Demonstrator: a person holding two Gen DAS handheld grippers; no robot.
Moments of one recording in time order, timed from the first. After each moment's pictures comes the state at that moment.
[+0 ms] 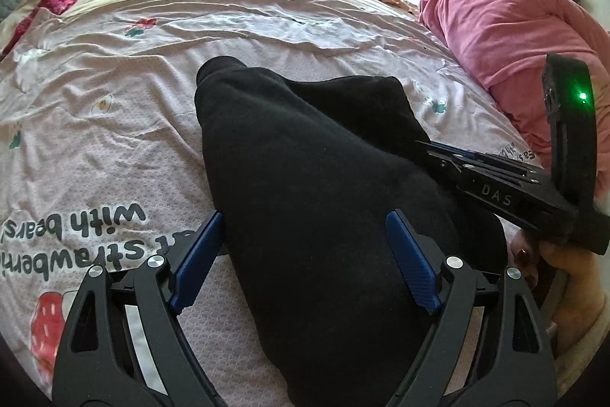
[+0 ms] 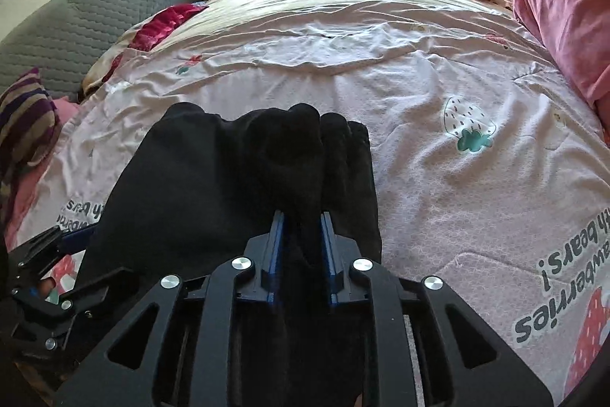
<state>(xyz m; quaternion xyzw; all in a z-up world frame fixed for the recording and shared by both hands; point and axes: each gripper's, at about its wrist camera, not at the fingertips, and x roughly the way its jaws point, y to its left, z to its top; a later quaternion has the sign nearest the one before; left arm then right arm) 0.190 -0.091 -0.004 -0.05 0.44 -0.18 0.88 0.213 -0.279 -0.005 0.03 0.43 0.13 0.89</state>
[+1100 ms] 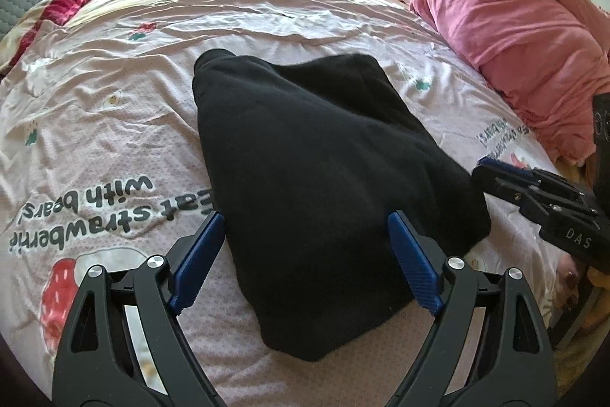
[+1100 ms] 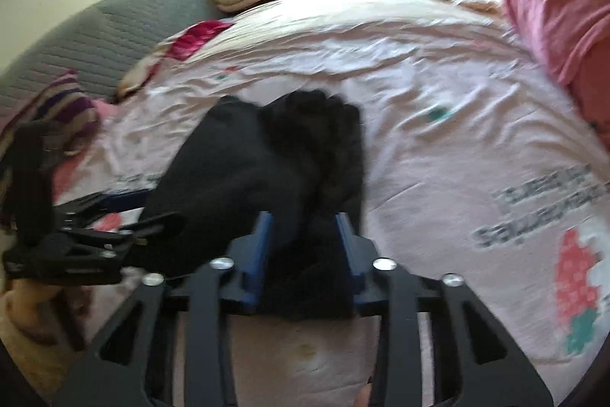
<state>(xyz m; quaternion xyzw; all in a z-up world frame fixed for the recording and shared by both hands) 0.152 -0.102 0.004 -0.01 0.44 -0.17 0.88 0.127 -0.310 0.015 0.06 0.41 0.19 0.89</state>
